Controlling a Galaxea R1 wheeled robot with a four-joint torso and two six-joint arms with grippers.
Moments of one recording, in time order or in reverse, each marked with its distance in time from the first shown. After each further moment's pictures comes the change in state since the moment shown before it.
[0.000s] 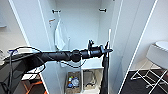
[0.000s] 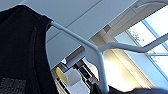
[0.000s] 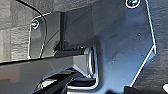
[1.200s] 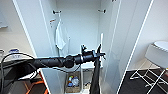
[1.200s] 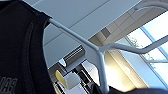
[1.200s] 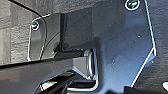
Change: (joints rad) left arm 0.078 -0.101 0.076 0.040 -0.057 0.000; right arm 0.002 0.000 0.000 0.000 0.000 0.001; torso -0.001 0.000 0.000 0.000
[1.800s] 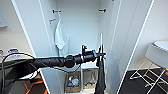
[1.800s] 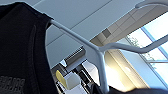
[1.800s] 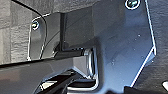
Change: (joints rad) left arm 0.001 0.008 -0.011 -0.001 0.000 0.000; right arm 0.001 0.000 0.000 0.000 0.000 0.001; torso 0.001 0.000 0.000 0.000
